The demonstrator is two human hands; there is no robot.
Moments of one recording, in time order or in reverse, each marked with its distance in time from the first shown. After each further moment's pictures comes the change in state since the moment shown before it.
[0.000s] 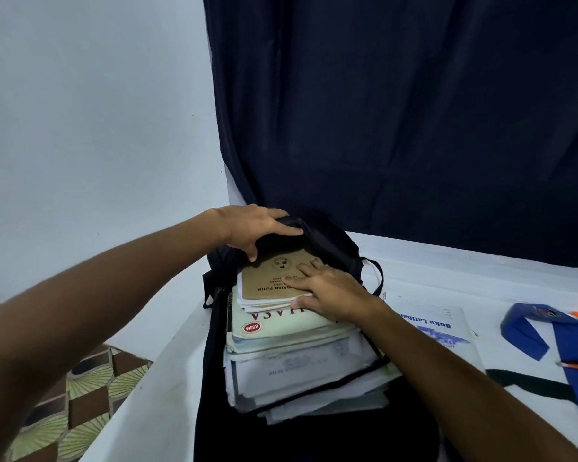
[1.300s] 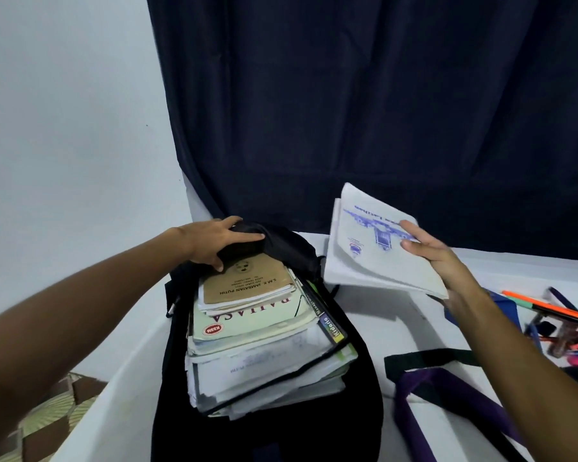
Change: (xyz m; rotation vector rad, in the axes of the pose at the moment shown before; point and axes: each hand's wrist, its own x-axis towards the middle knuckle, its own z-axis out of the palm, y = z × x) left_hand 0.015 -0.002 0.029 -0.070 0.038 -0.056; right_hand -0.150 0.119 -0.057 1.793 0.609 0.411
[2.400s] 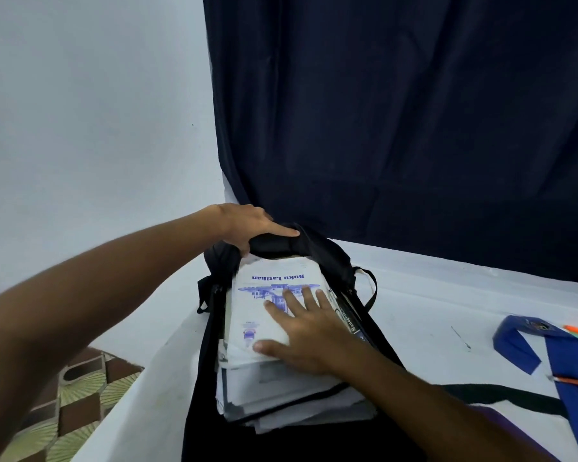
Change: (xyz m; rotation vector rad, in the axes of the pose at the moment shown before) left_hand 0.002 -0.013 -0.032 0.115 -0.050 0.036; right_hand -0.010 0.125 0.173 -1.866 -0.633 -0.261
